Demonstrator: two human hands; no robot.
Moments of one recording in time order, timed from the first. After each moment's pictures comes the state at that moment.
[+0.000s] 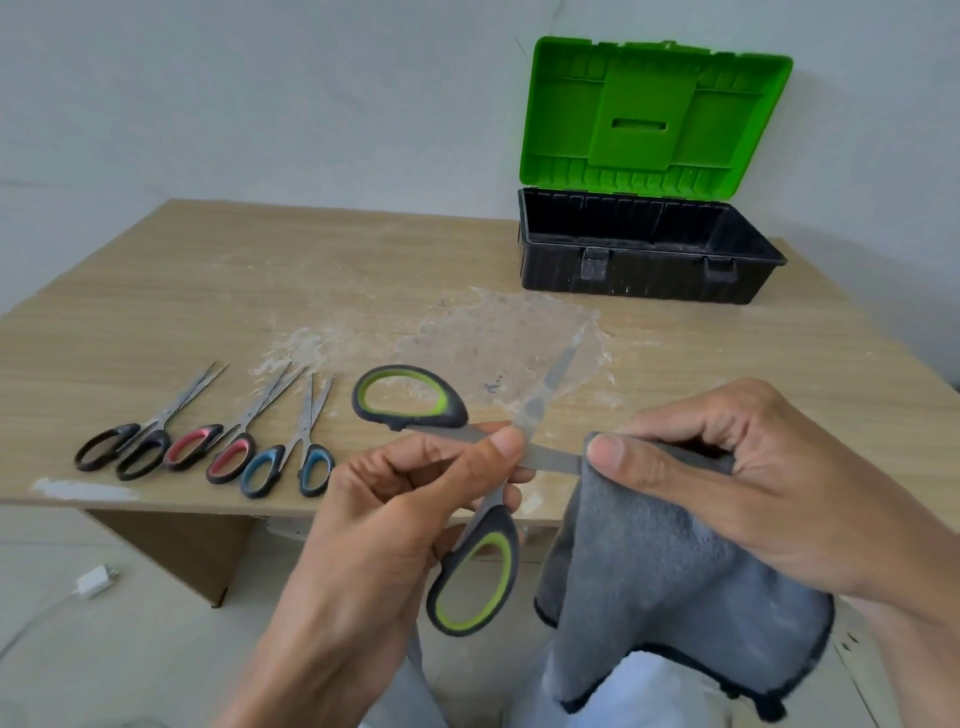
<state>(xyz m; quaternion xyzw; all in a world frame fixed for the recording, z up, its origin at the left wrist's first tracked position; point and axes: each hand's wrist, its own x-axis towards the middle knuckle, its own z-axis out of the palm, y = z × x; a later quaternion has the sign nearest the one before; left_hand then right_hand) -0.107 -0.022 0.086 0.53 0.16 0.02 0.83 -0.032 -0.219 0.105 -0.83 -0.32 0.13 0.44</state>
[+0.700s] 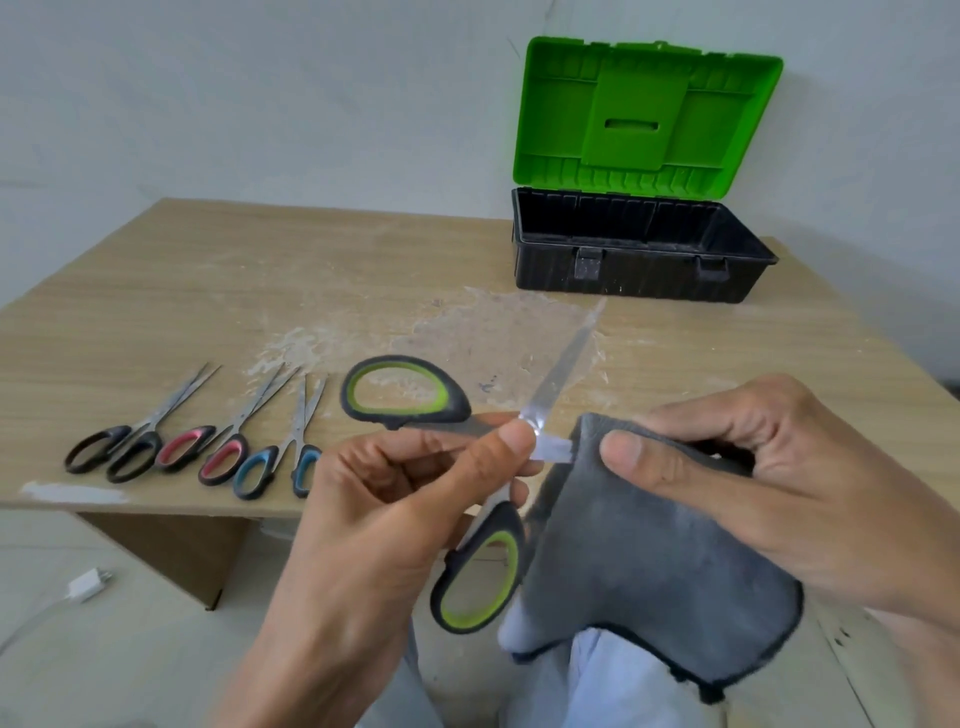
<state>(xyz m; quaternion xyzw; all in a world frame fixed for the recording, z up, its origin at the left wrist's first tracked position) -0.109 -0.027 0.092 0.57 0.13 0.06 0.81 -0.042 -0.227 0.109 -0.84 -0.27 0.12 0.46</state>
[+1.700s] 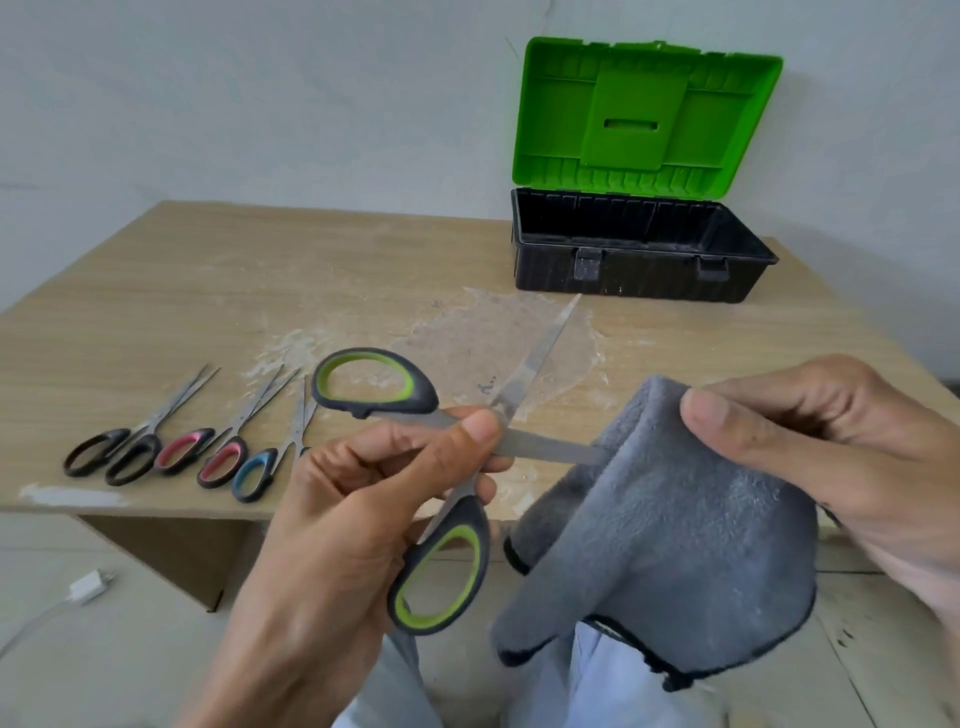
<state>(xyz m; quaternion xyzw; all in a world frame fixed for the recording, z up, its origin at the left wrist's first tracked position) -0.111 -0.017 0.099 0.54 0.16 0.05 0.83 -0.036 -0.243 0.116 -0.77 -0.27 0.13 0.57</state>
